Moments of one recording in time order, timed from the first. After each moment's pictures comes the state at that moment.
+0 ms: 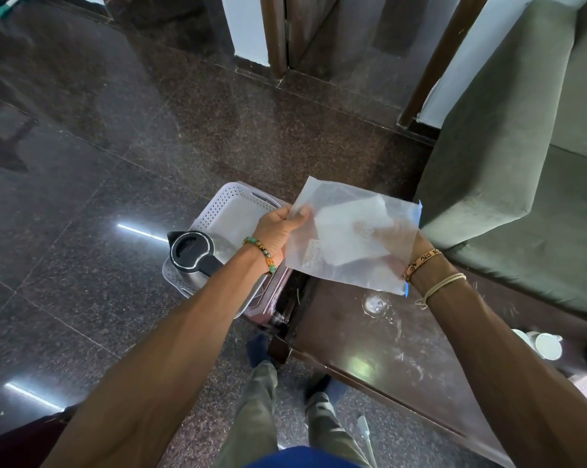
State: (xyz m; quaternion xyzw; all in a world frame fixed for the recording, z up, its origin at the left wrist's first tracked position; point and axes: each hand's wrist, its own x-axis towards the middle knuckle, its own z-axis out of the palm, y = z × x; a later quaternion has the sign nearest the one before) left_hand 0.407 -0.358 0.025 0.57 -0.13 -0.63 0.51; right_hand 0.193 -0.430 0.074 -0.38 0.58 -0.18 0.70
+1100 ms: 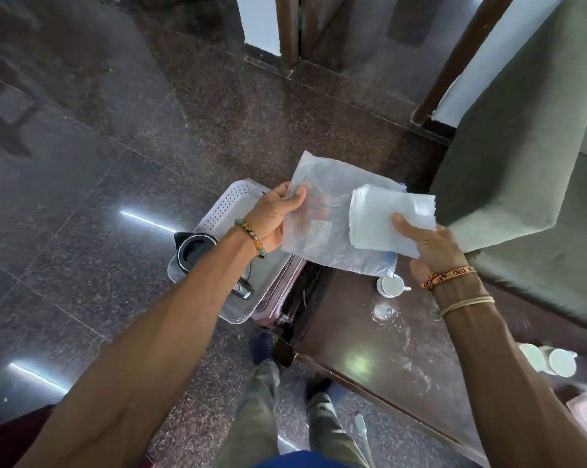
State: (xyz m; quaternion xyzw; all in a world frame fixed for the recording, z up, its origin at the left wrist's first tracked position) left_hand 0.456 -0.384 0.039 0.48 -0.15 -0.68 0.53; right_hand 0.197 -0.443 0.059 -0.29 0.55 -0.34 0.70
